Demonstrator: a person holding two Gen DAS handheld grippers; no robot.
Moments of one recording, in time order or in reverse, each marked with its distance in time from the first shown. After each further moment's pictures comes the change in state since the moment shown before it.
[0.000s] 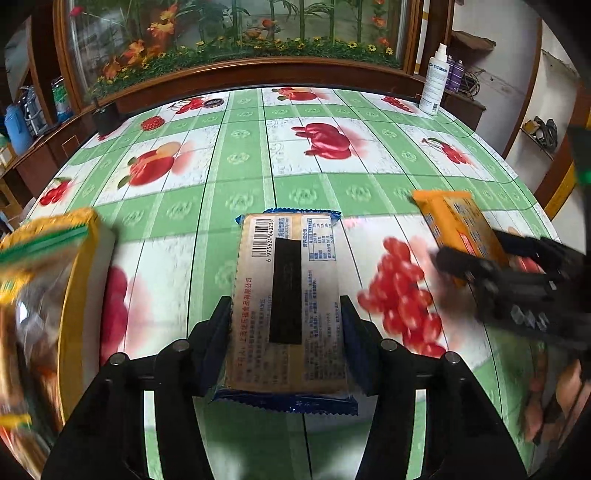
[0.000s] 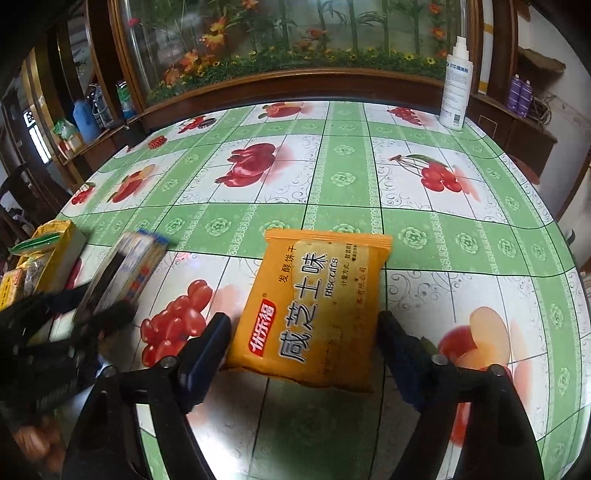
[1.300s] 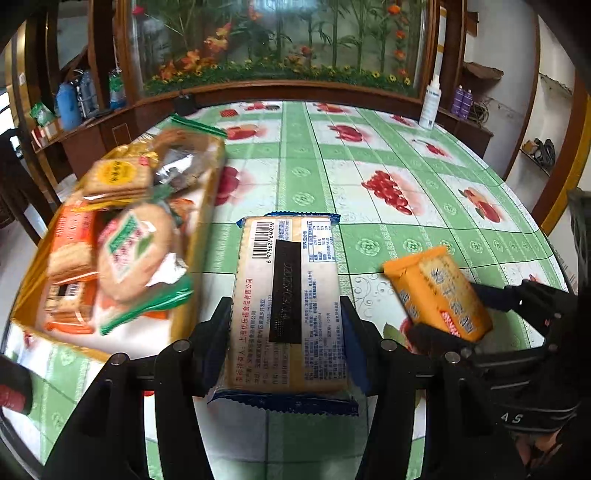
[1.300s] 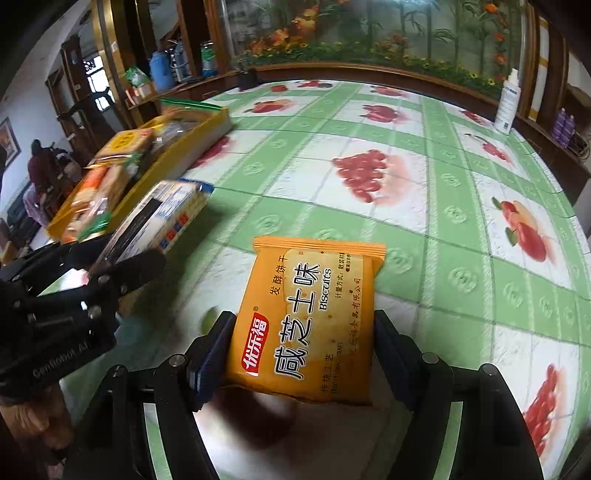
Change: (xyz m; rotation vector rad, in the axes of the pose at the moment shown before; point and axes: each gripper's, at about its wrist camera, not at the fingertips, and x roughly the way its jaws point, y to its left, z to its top) left arm -0.121 0.027 -0.128 -0.098 -0.110 0.064; right arm -0.098 0.098 -0.144 -0.200 0.027 0.157
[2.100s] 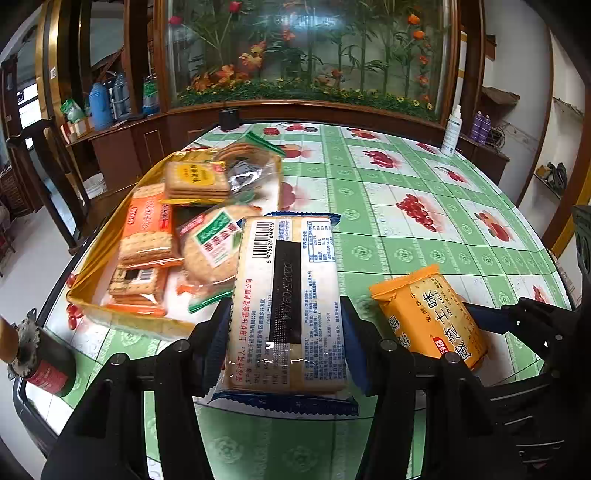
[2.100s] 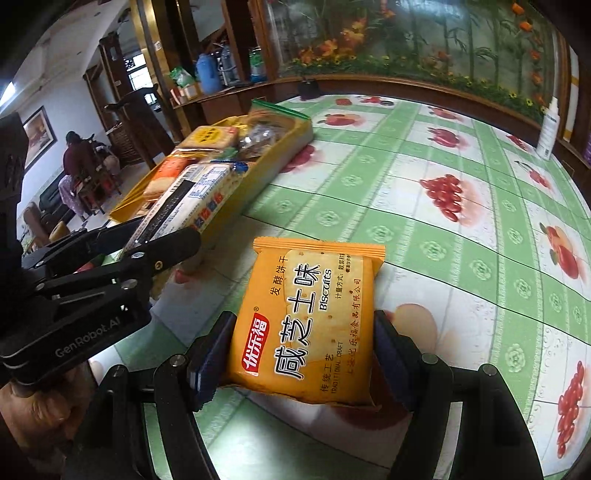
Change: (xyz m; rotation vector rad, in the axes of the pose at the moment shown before) left arm -0.037 0.044 -0.015 -0.071 -0.069 0.062; right arm -0.022 0.068 -0.005 -0.082 -0.039 0.128
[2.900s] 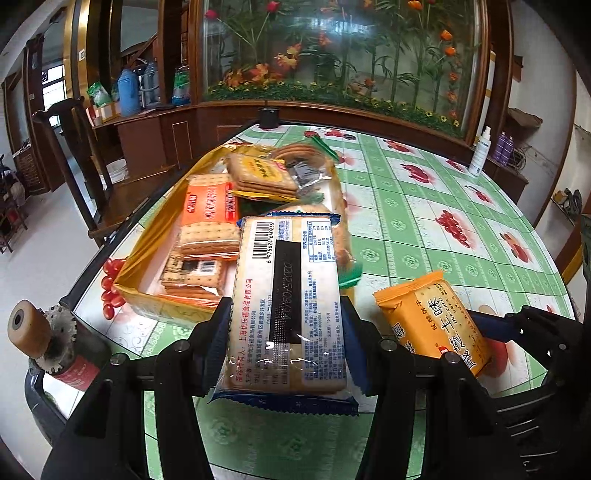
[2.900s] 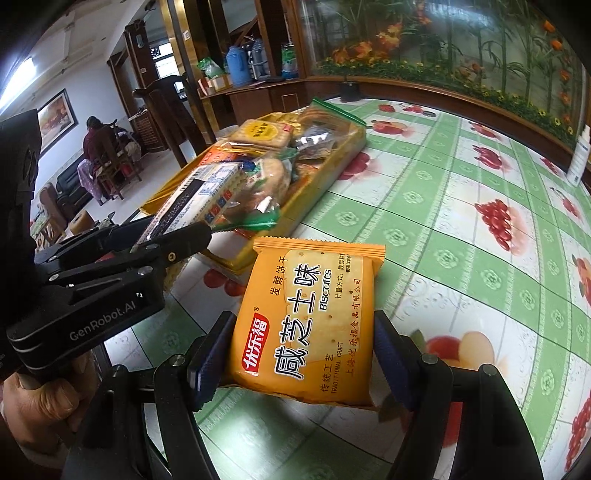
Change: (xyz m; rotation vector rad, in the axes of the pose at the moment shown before) left arm -0.003 0.048 -0.004 -0.090 -0.011 0.052; right arm 0.013 0.045 0.015 -0.080 0.006 0.063
